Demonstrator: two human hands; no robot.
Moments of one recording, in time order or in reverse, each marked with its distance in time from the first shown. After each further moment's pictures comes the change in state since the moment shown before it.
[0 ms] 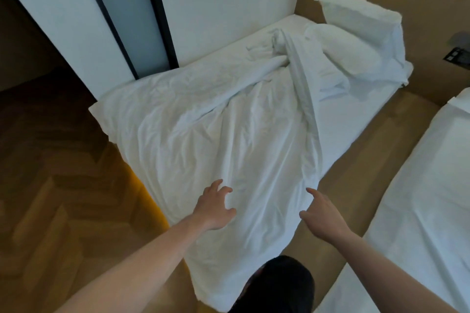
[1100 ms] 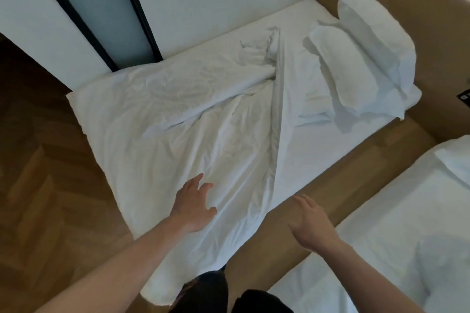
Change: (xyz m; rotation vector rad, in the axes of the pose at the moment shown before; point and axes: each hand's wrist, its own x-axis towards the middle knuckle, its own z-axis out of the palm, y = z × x) left_hand 0.122 0.264 -0.170 0.022 -0.020 -0.195; right_hand 0.166 -0.020 -0.338 -0.334 -0.249 -0.067
